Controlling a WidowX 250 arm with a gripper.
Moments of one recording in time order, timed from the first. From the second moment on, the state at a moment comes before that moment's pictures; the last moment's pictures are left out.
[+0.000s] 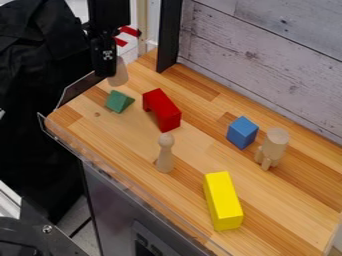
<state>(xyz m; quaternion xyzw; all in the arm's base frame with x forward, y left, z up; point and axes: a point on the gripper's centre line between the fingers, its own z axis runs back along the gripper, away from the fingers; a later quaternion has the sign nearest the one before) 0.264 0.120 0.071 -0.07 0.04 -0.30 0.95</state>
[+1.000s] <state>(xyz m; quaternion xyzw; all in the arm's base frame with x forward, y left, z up) 0.302 0.084 0.051 -0.03 0.06 -0.29 0.95</state>
